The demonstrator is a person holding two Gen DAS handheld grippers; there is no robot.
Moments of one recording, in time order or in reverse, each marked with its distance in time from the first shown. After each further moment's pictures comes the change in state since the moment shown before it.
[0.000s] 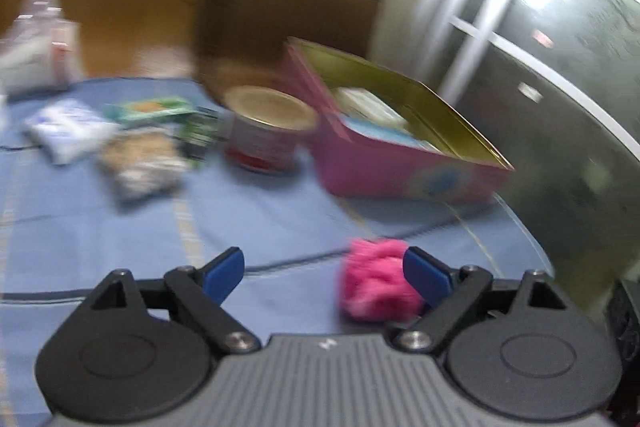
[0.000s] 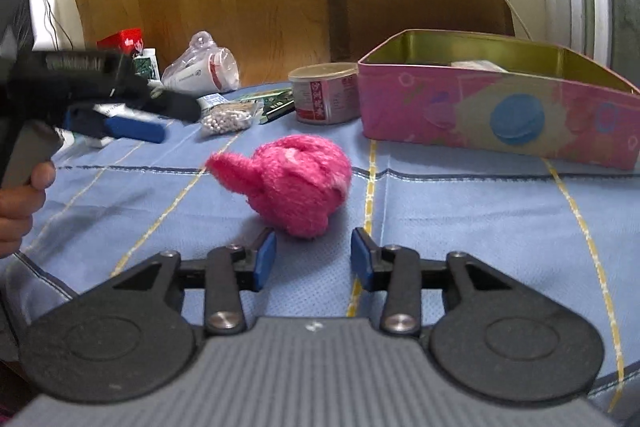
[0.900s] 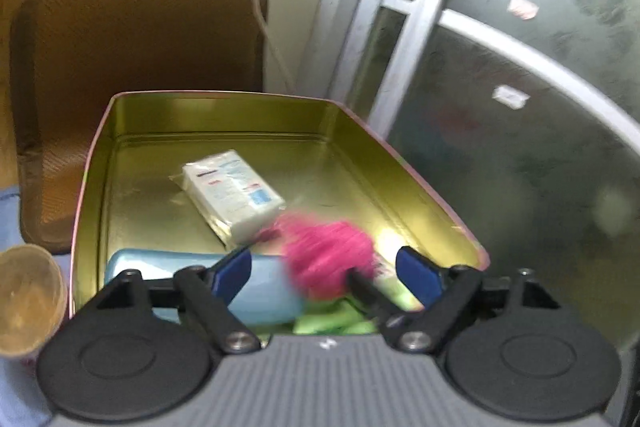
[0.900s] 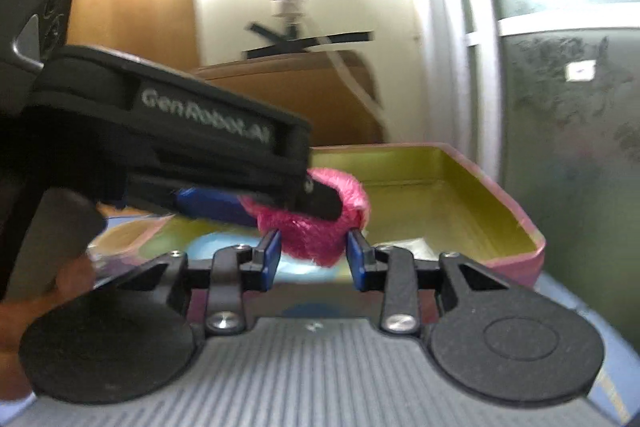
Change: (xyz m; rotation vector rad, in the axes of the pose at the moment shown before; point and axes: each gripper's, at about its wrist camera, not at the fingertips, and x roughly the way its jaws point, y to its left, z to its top) left arm 0.170 -0.132 0.123 0.141 0.006 -0.021; right arm 0.024 -0.138 0.093 0.071 -0.255 -0.412
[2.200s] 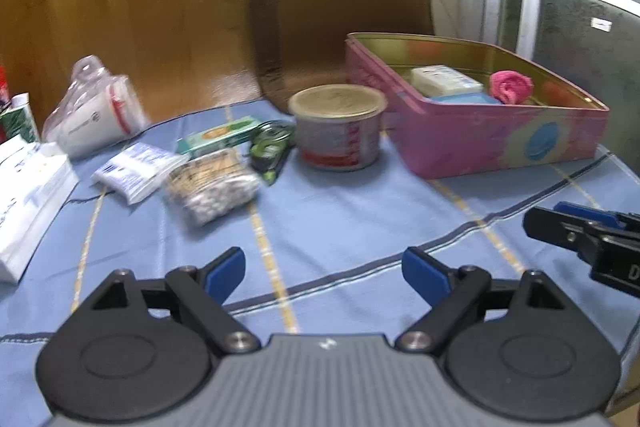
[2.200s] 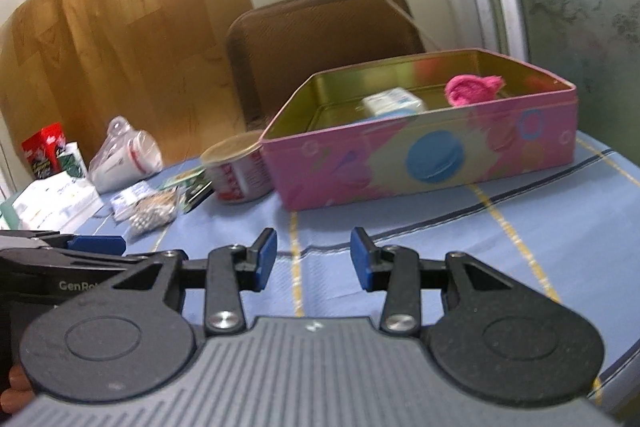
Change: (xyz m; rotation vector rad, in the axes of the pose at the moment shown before) left arm -0.148 0.101 -0.155 0.023 -0.009 0.416; right arm -0.081 0.083 -0.056 0.162 0.187 0.199
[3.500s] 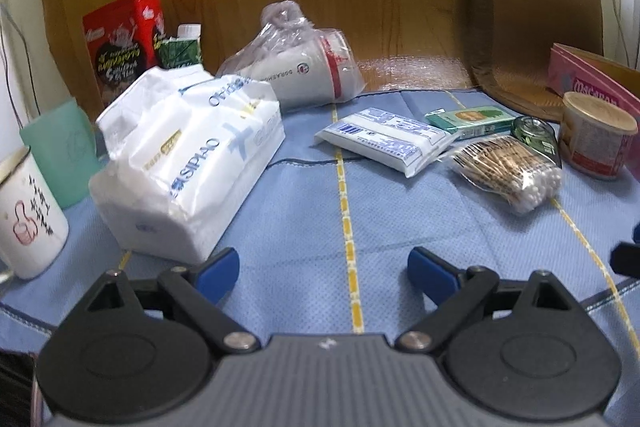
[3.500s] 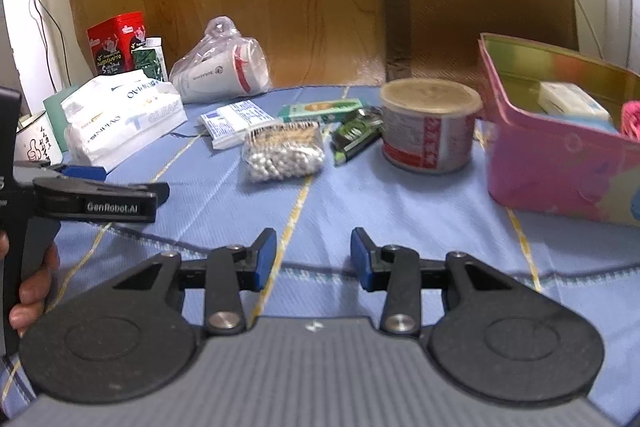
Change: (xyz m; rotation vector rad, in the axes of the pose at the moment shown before) left arm 0.016 0.167 -0.021 -0.173 0.016 0.295; right arm 0.080 0.132 -0.005 -0.239 0.162 0.149
